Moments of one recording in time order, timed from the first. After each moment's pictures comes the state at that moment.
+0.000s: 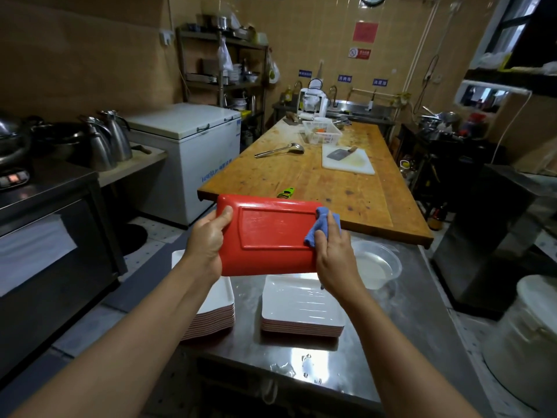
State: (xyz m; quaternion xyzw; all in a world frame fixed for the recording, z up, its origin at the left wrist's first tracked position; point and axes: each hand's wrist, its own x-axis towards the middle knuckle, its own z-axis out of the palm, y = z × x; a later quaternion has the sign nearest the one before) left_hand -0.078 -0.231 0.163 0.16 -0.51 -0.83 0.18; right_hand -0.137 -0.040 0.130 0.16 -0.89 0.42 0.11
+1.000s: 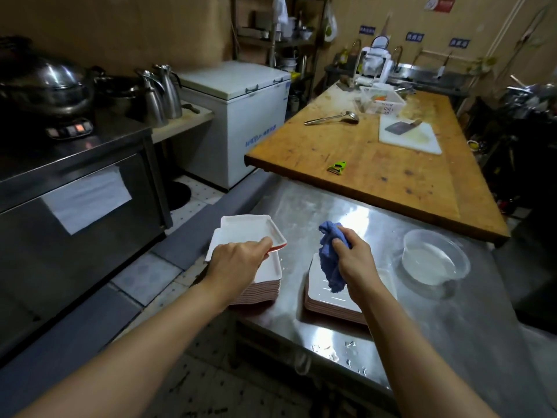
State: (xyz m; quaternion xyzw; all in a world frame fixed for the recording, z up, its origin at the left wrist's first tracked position) left_hand -0.040 -0.290 0.069 -0.01 -0.96 -0.01 0.27; right_hand -0.135 -0.108 0.080 0.09 -0.76 0.63 -0.10
